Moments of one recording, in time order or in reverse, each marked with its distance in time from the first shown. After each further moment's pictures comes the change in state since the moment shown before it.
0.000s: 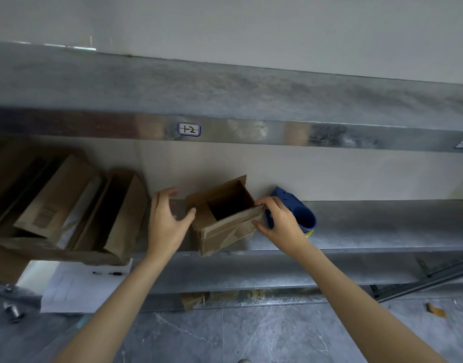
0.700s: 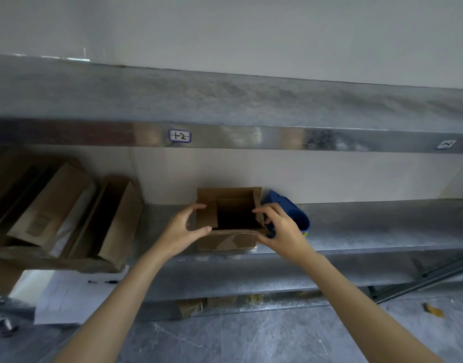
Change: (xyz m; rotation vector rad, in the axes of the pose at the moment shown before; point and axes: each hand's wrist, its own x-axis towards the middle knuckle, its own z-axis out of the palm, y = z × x) left_hand 0.009 -0.005 0.017 -0.026 -0.539 -0.107; right_hand -0.016 0.012 -0.012 -0.001 -0.071 0.000
